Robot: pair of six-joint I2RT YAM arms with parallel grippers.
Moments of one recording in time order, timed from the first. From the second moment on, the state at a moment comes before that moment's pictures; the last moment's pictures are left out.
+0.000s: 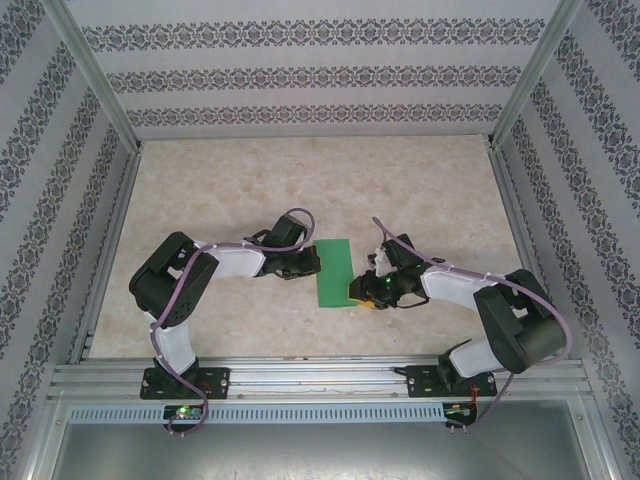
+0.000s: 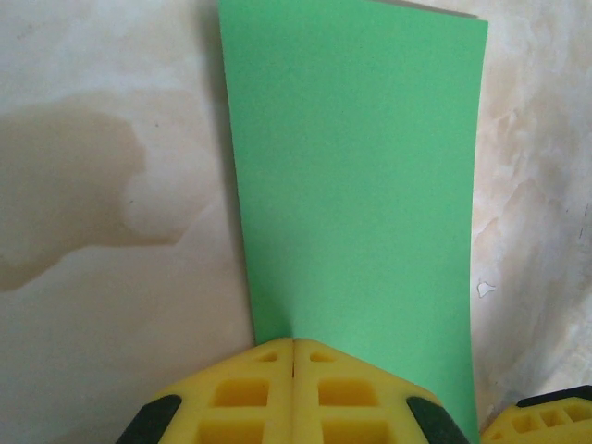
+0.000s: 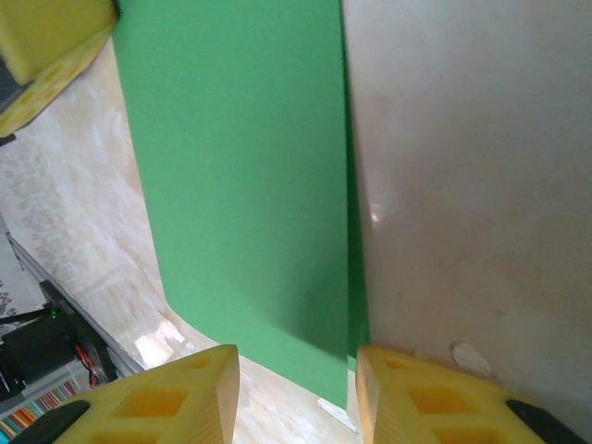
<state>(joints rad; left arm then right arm) -0.61 1.84 0.92 -0.03 0.34 -0.79 0.44 1.45 0.54 -0.22 -0.66 0.71</state>
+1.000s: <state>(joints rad) -0.61 1.84 0.91 -0.01 0.34 -0.79 0.33 1.72 0.75 -0.11 -0.77 0.65</state>
